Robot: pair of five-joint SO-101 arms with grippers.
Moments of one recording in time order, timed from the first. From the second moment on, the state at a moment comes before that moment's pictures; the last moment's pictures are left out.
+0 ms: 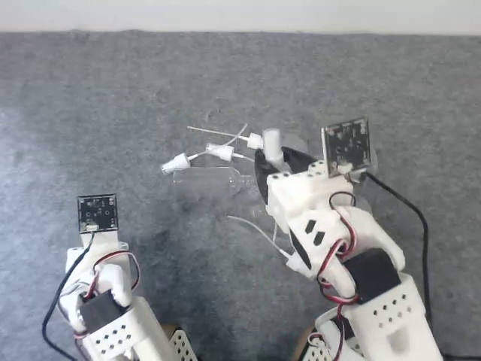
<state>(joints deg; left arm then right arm) -37.4 -102.9 95.5 71.3 -18.9 -29.9 -64.0 47.9 48.7 -13.4</state>
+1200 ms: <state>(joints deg) -17.9 -94.2 56.5 78.5 -24.4 -16.1 -71.5 66.8 28.4 -18.4</state>
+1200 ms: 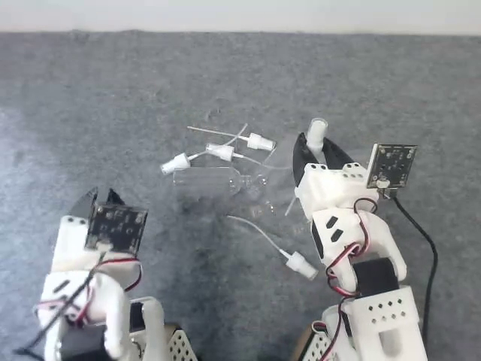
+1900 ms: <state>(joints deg) -1.1 -54.0 43.0 82.4 -33.9 -16.1 -71.5 66.8 28.4 -18.4</state>
